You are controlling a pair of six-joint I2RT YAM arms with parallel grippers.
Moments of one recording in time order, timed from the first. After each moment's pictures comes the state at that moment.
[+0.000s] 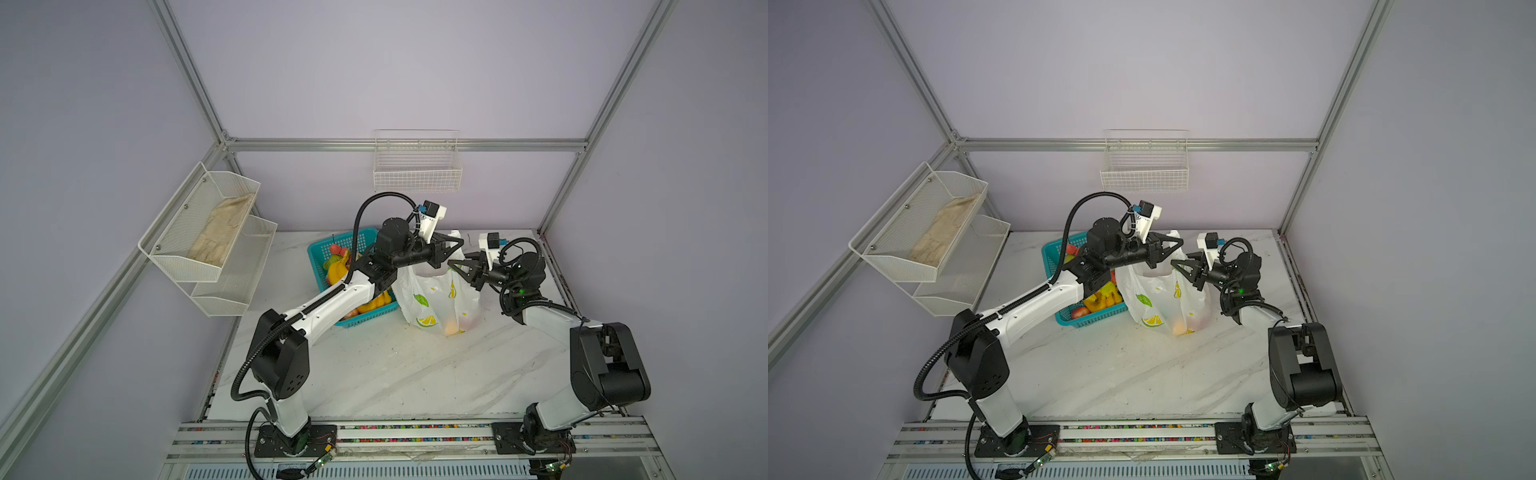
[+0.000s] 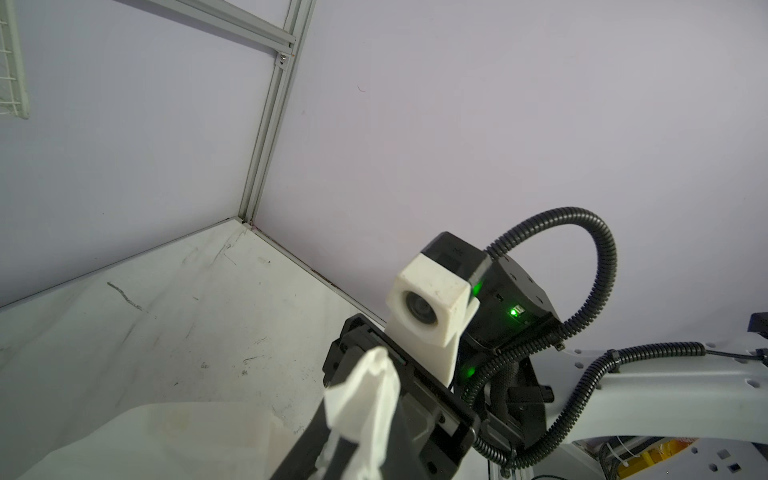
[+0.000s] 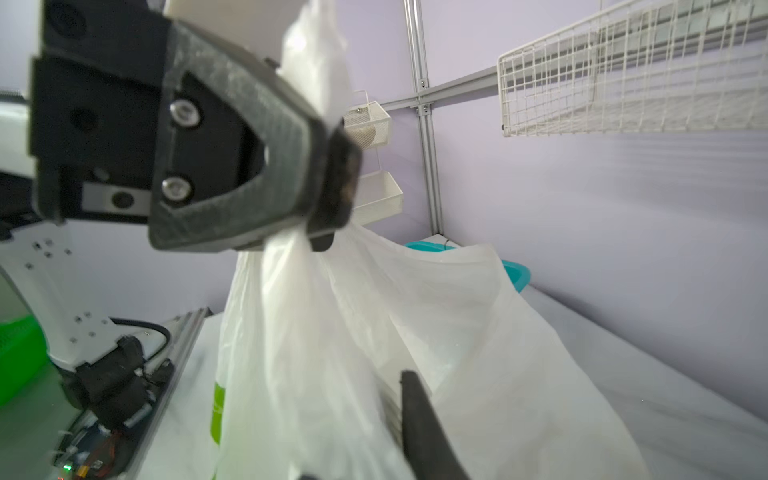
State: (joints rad) left arm -0.67 1.77 1.56 0.18 0.54 -0.43; right arm 0.15 1.56 0.82 0.96 -1.10 0.35
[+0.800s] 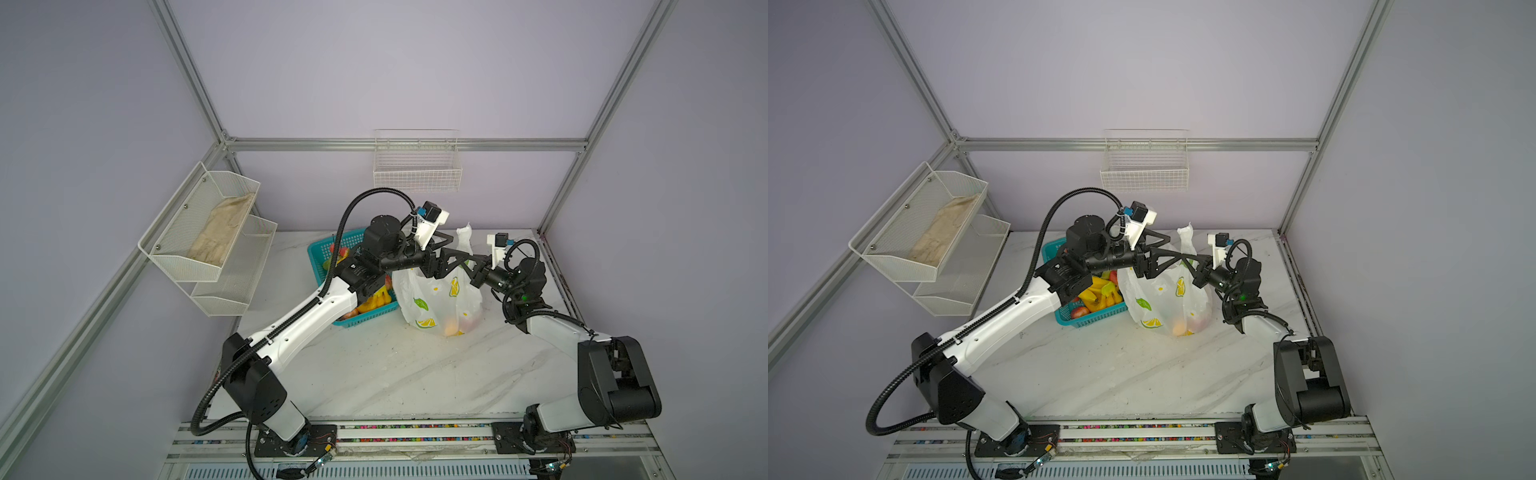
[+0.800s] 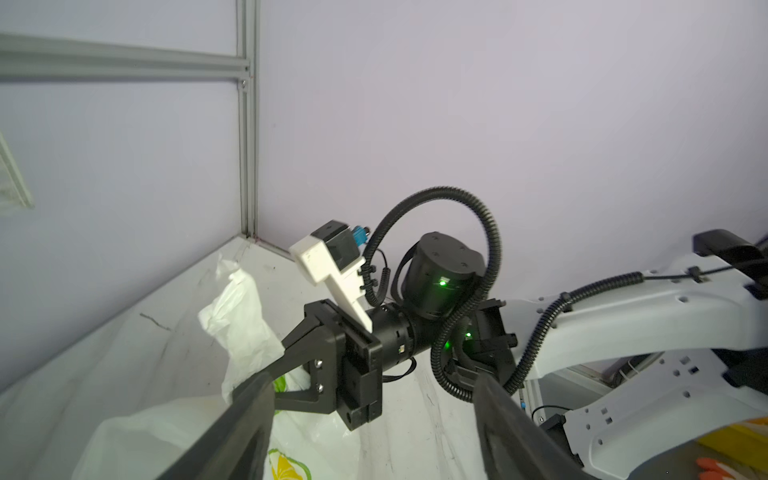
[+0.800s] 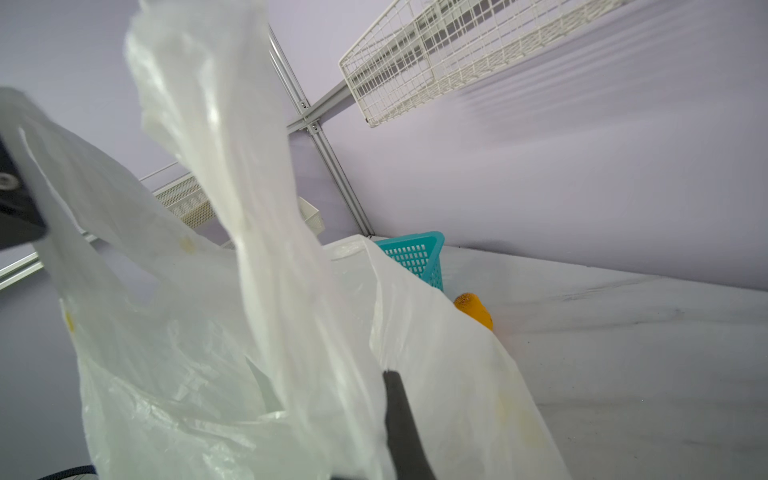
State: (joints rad) left arm -0.71 1.55 1.56 -0.08 0.55 -0.16; right arm 0.15 1.46 0.74 0.77 -0.75 0.48
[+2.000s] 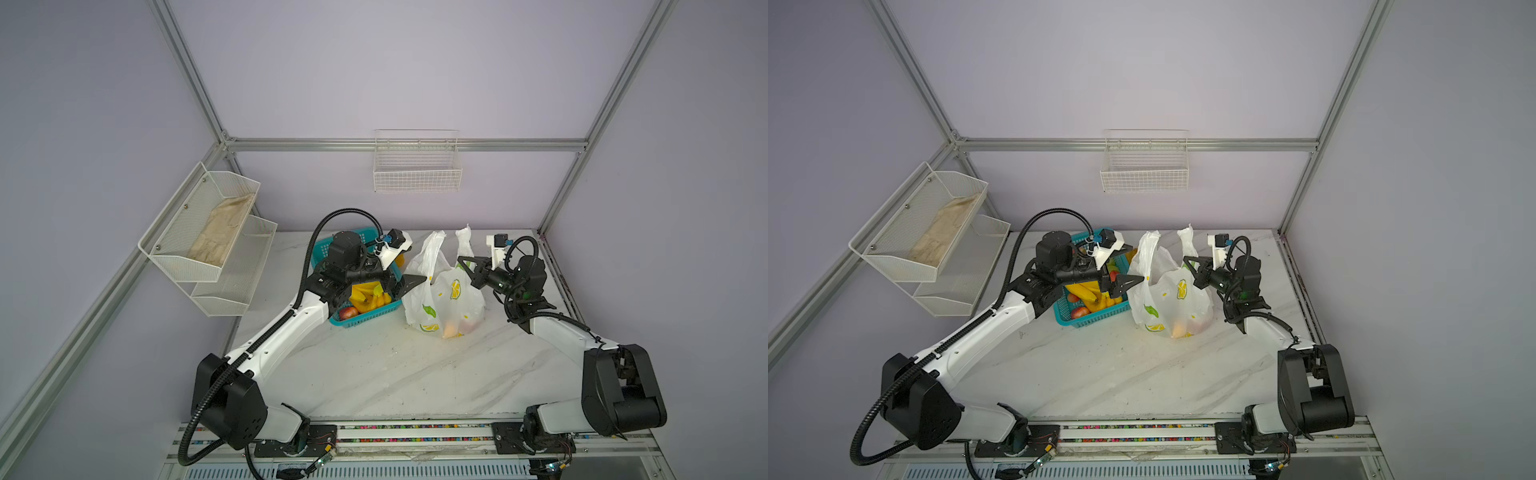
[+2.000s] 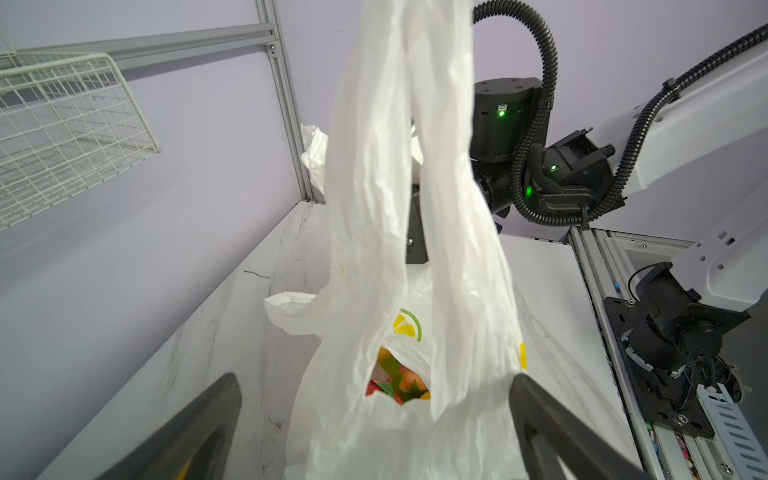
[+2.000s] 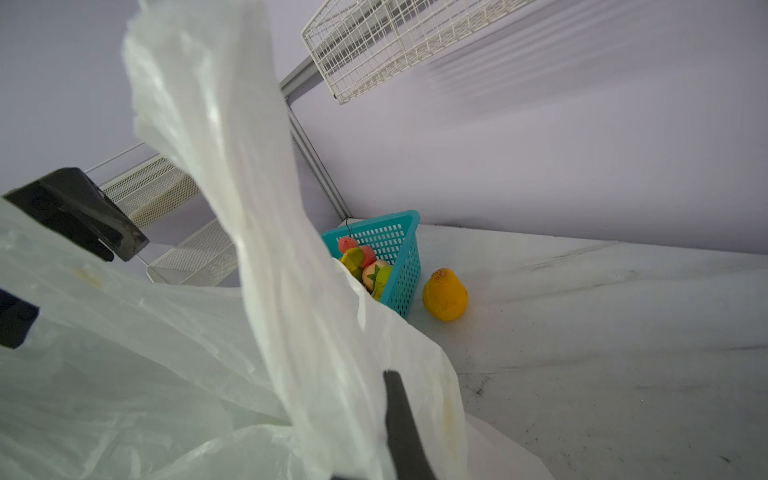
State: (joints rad) left arm -0.48 1.44 1.24 -0.02 0.72 0.22; right arm 0.15 1.42 0.76 0.60 -0.71 0.40
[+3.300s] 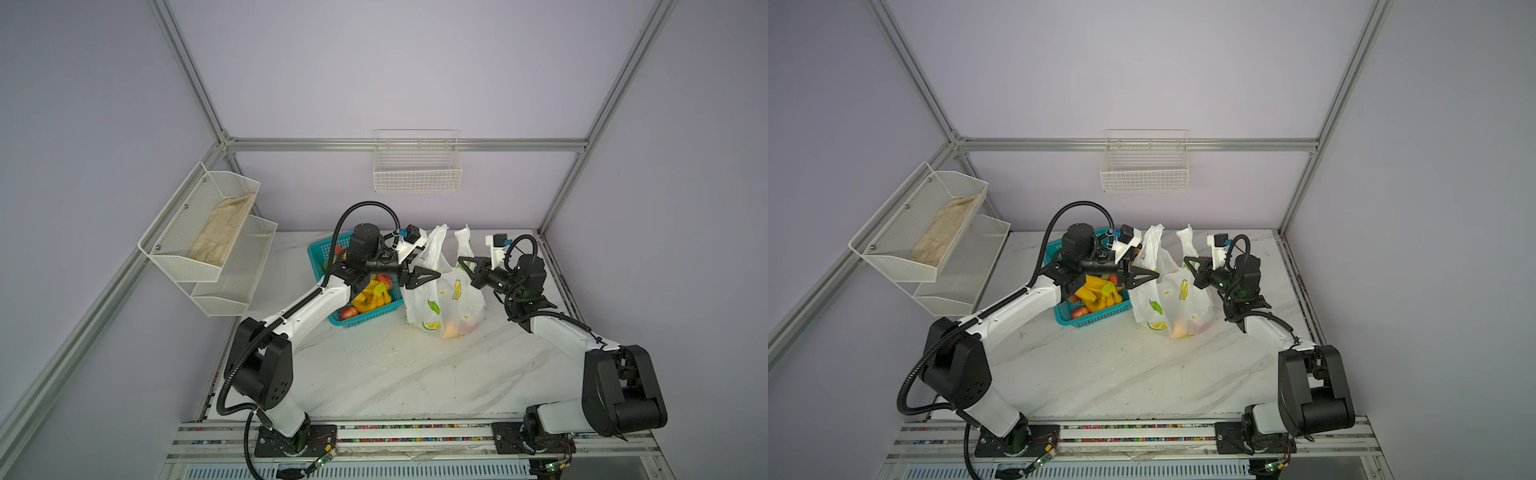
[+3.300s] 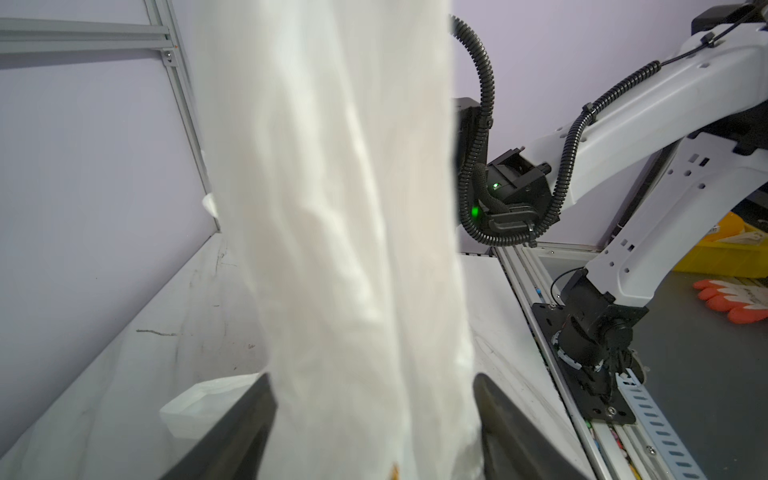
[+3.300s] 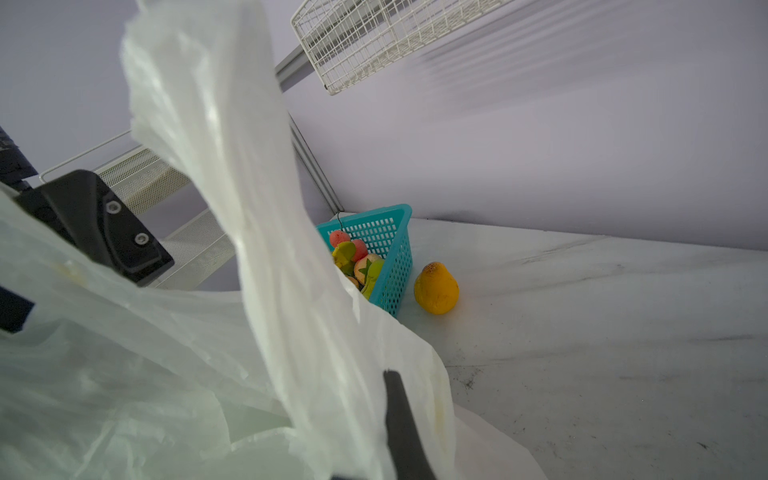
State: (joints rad) left arm -0.51 1.66 1.35 0.11 0.94 0.13; right arm 0.15 1.41 0.77 0.55 -0.70 0.37
